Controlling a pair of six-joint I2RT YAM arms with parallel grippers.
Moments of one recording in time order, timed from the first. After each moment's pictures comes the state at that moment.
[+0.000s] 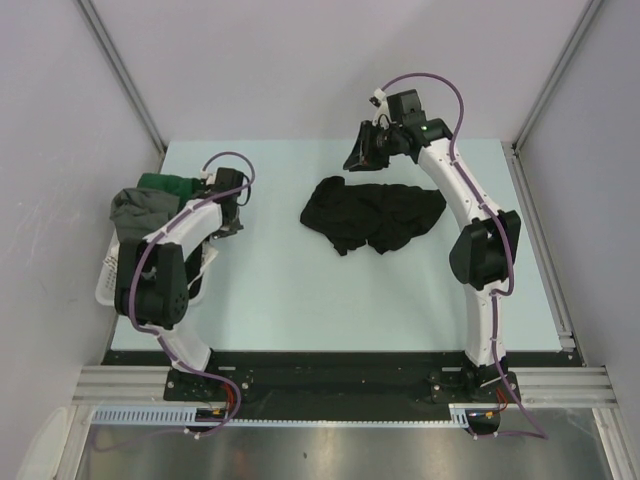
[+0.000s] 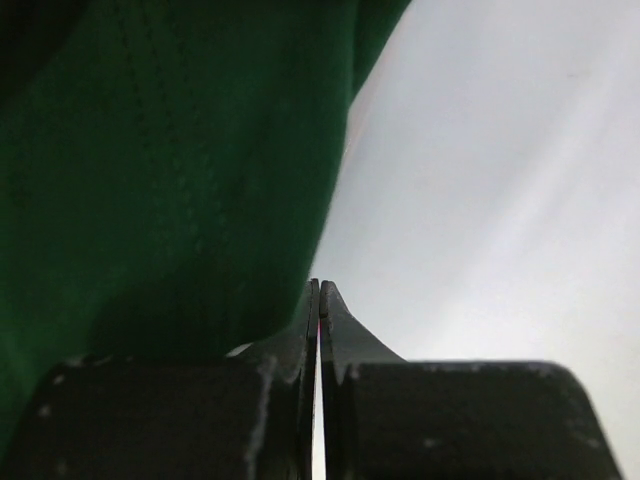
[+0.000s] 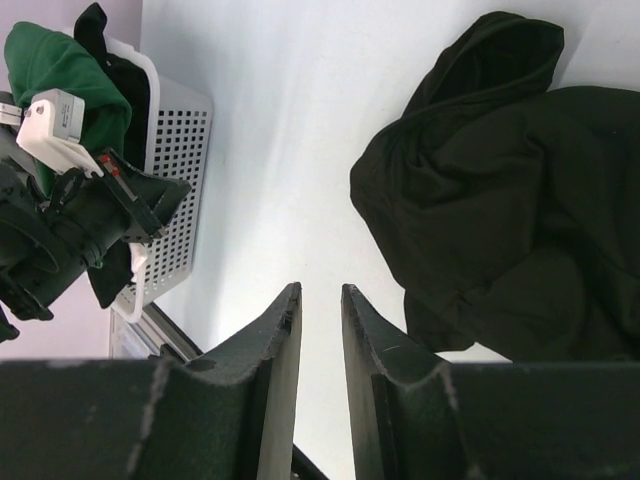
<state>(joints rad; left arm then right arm) -0.17 1.72 1.20 -0.59 -0.44 -0.42 0.36 2.14 2.21 -0.81 -0.49 0.46</state>
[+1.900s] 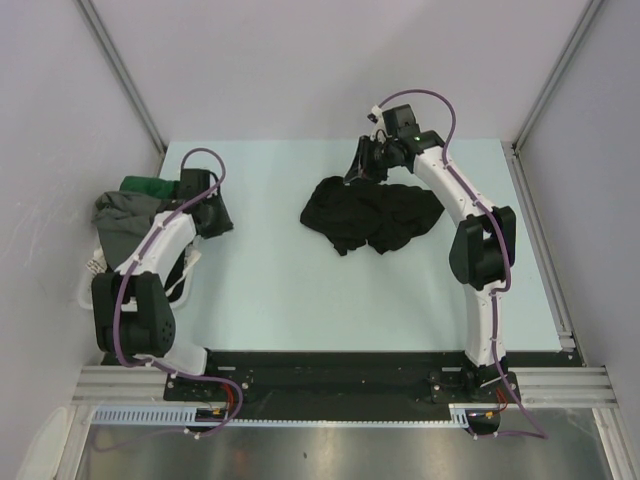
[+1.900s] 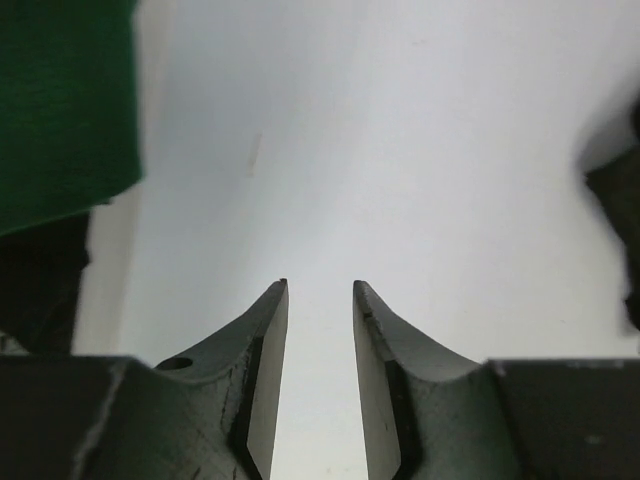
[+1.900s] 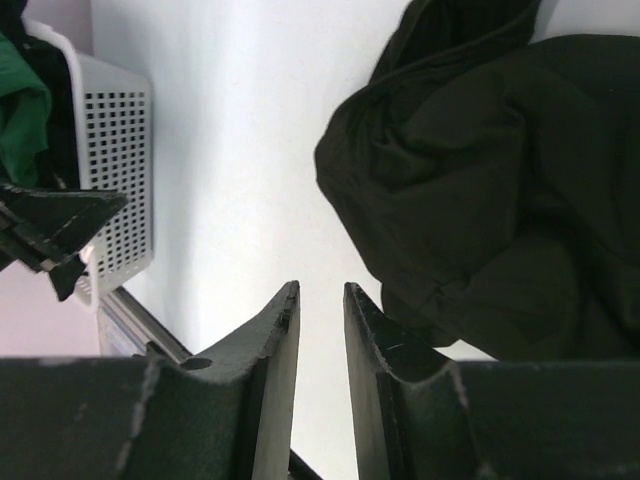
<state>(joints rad) -0.02 1.51 1.12 -0.56 -0.06 -0.37 0.36 2.14 2.07 -0.73 -0.50 0.48</state>
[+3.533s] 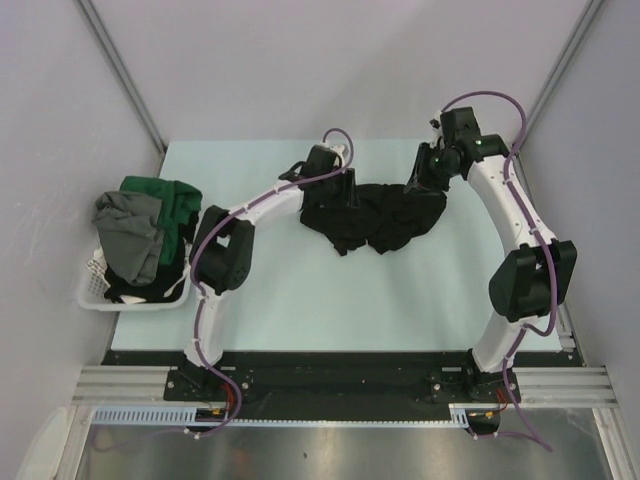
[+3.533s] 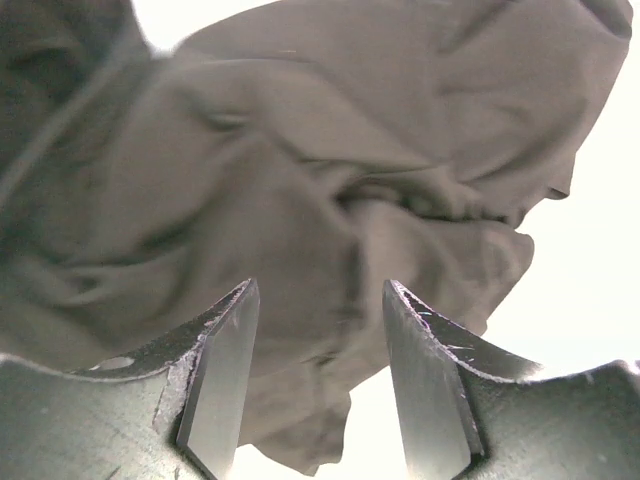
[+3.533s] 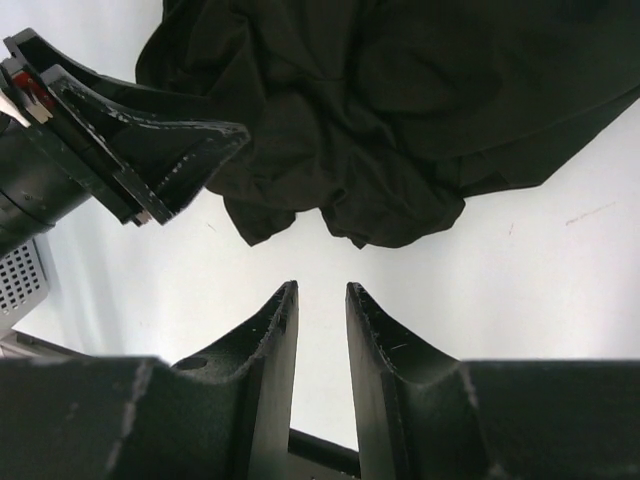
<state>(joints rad) -0.54 2.18 1.76 -0.32 0.20 -0.43 0.19 1.78 1.80 -0.96 -0.24 0.38</state>
